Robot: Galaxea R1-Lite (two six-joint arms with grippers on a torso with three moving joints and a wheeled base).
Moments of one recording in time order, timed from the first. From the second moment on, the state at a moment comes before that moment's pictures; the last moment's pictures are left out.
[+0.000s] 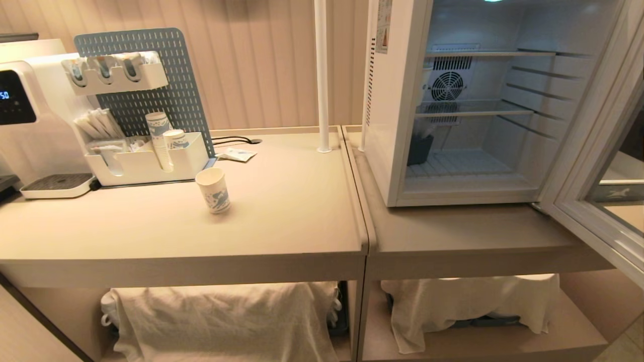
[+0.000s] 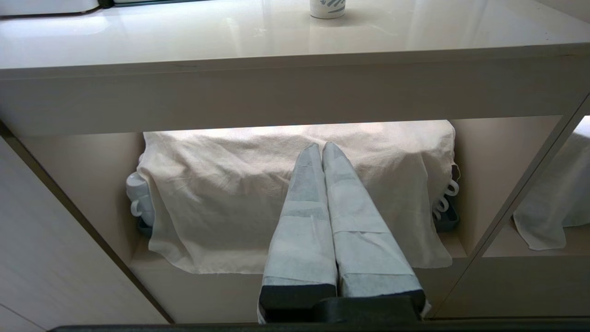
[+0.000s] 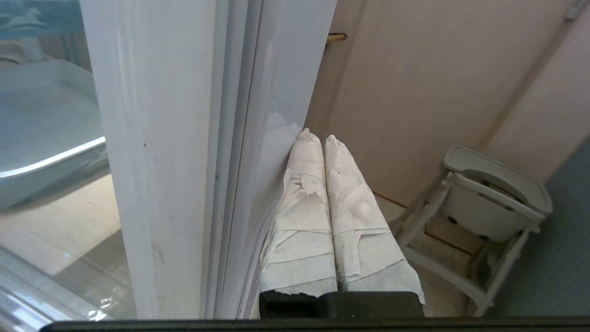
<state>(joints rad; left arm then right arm) 0.01 0.00 0.00 0.00 0.00 0.02 -0.51 0.85 -0.95 -0.02 -0.55 -0.34</state>
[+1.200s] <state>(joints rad) 0.01 0.00 0.00 0.00 0.00 0.02 -0.40 0.77 -0.98 0.09 -0.55 -0.37</state>
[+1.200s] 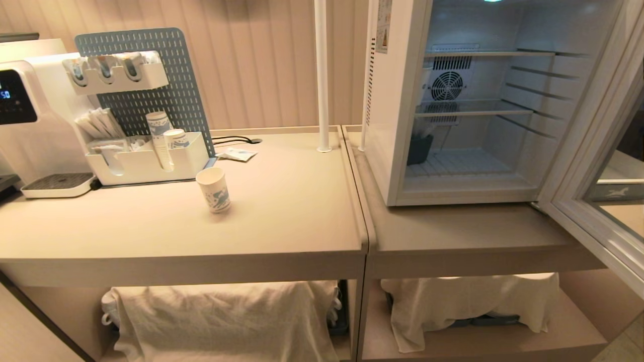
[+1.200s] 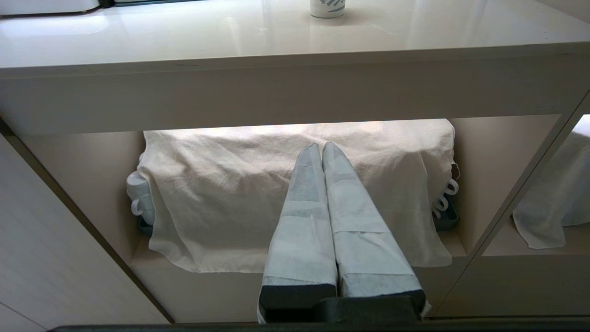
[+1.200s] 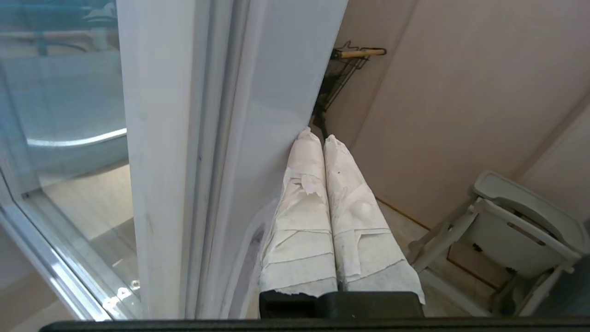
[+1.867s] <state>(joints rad) 0.01 0.00 0.00 0.00 0.00 0.02 -0.34 0.68 -0.98 0.16 -0.54 -0.41</state>
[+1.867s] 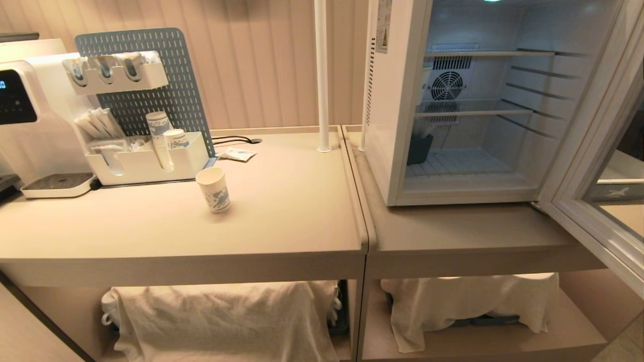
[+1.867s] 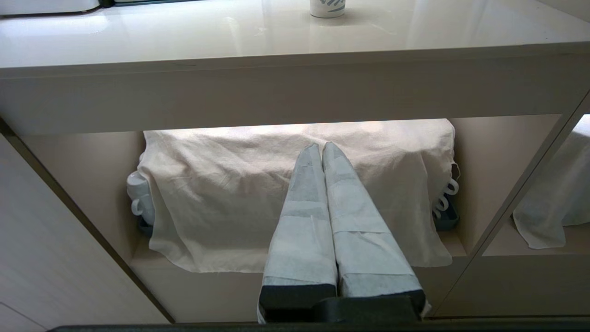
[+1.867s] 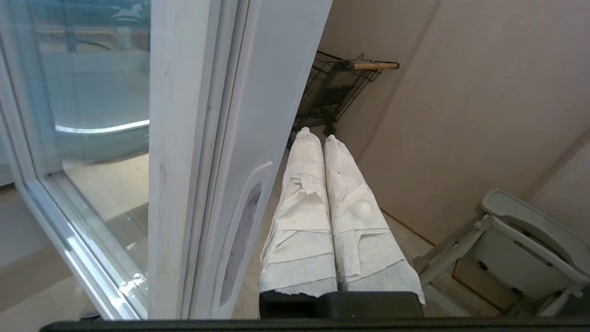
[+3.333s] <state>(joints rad) 0.01 0.00 0.00 0.00 0.00 0.02 -0.39 0.64 -0.96 0.20 -0.55 -0.45</state>
